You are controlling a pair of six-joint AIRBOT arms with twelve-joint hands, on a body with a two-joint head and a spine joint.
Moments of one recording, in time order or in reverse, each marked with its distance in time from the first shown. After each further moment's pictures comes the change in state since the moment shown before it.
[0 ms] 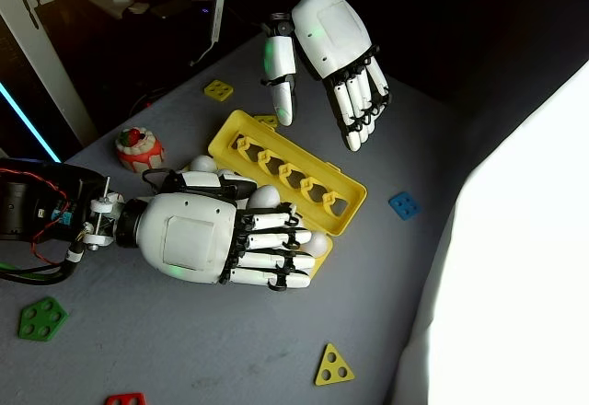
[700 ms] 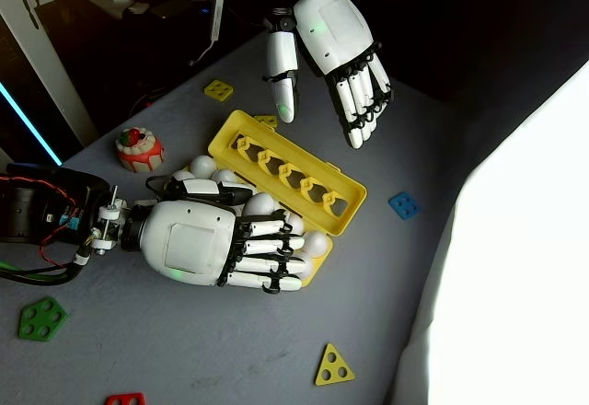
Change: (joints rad) left arm -0.010 0.019 -0.004 -0.002 0.005 0.000; right arm -0.021 -0.021 0.027 0.021 -0.018 -0.001
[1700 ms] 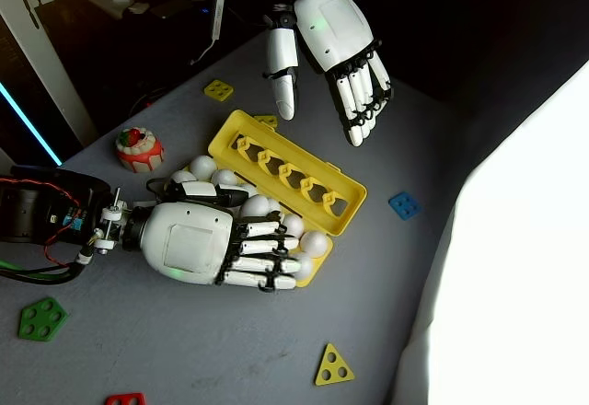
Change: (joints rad) left arm 0.000 0.002 -0.011 -0.011 0.011 0.000; right arm -0.018 -0.014 0.006 0.000 0.008 -0.004
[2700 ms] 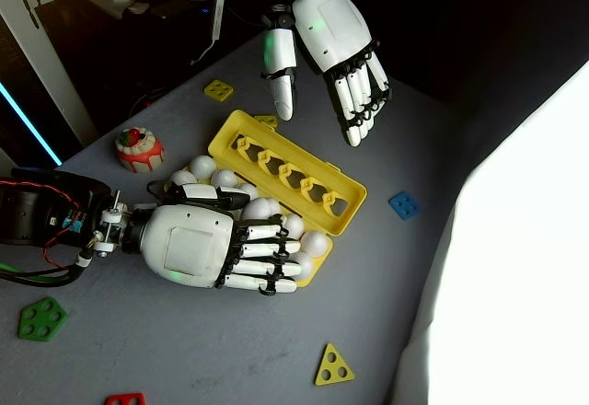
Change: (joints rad) left arm 0.000 0.000 0.000 0.000 -0.003 0.000; right arm 0.000 0.000 0.008 0.000 0.010 -0.001
